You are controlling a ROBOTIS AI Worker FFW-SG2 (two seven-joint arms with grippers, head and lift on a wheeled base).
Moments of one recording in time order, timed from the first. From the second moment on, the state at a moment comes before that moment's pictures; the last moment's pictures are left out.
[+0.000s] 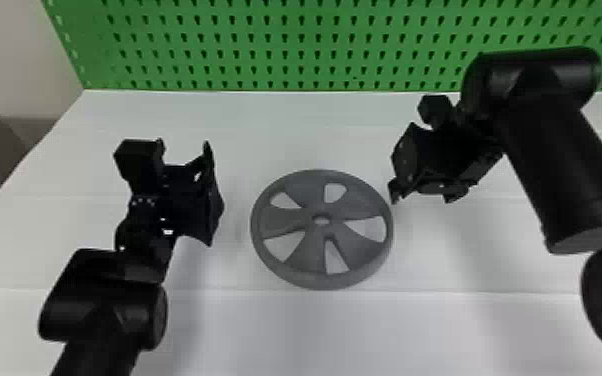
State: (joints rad) left arm -0.09 0.10 -0.07 -1.50 0.06 -0.03 0.04; right arm -0.91 -0.06 0.17 -0.93 -0.18 1.57 0.10
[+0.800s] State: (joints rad) left arm -0.10 0.12 -0.09 -1.50 0.06 -0.01 0.04; right arm -0.90 0.00 0.14 -0.93 -0.17 1.57 0.10
